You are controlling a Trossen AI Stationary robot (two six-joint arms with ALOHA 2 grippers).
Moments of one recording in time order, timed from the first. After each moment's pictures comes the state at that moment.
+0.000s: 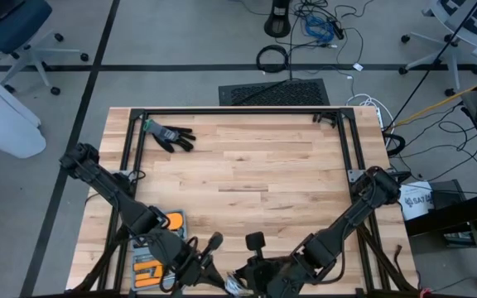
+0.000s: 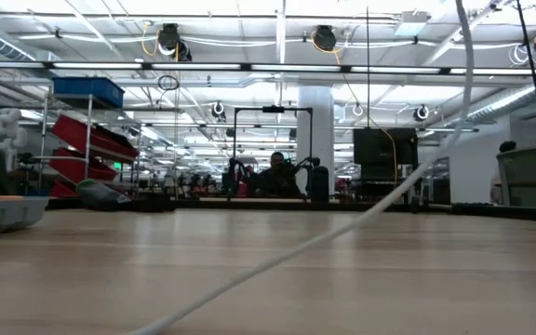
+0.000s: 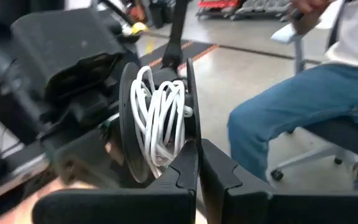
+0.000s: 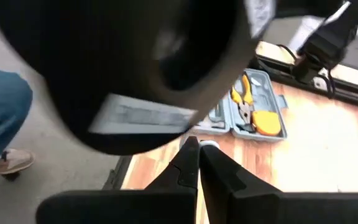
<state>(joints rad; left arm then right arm) -0.68 1.58 1.35 0.00 -0.05 0.26 0.71 1.97 1.86 -0.53 0.50 0.18</state>
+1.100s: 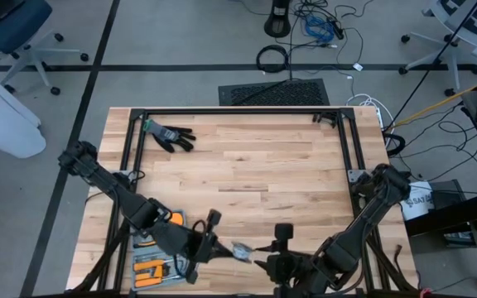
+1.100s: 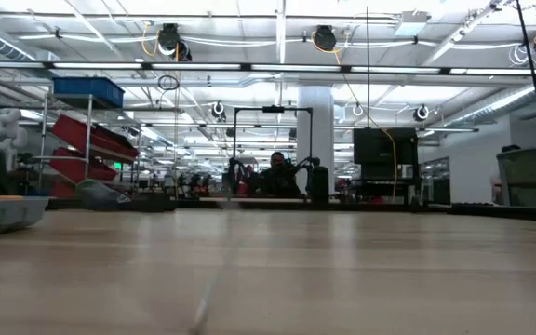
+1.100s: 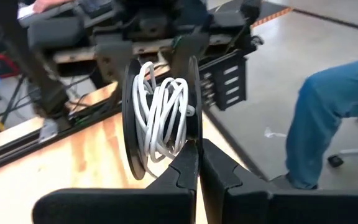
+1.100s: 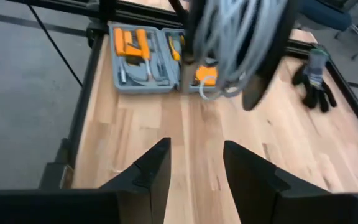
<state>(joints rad) -0.63 1.55 1.34 -0.16 -0.30 0.14 0.80 1.89 1.82 -0.83 0.78 0.49</state>
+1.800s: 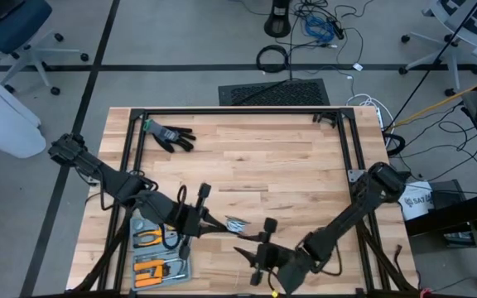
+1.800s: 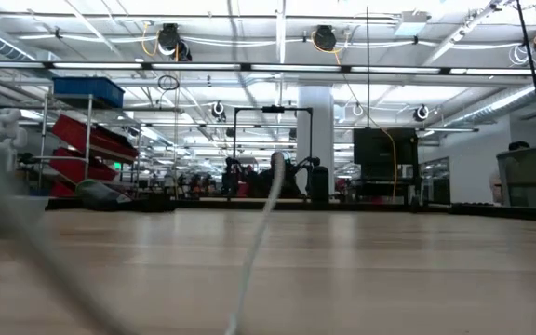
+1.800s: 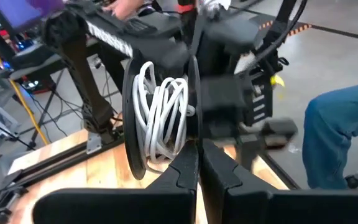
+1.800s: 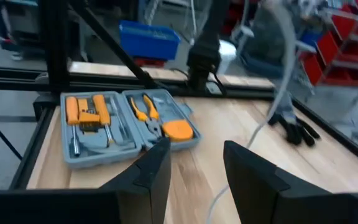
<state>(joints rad) -0.53 1.39 1.34 -0.23 -0.27 0.22 0.72 1.90 1.35 0.13 1.01 0.22</state>
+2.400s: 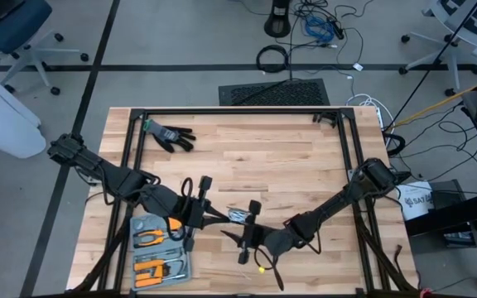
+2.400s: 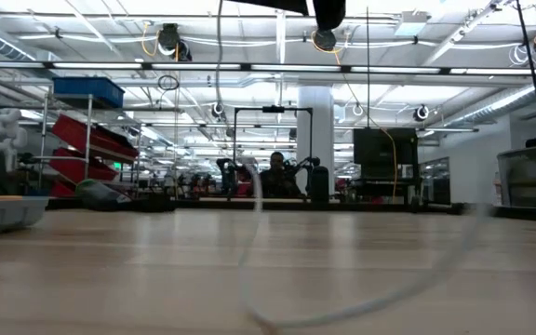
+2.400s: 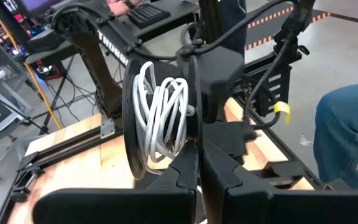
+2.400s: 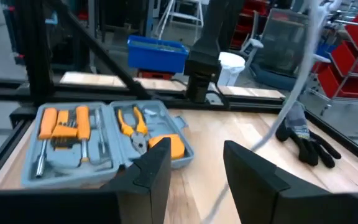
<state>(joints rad) -0.49 1.38 1.34 -0.28 -0.27 0.22 0.54 1.93 1.18 0.55 0.78 0.01</state>
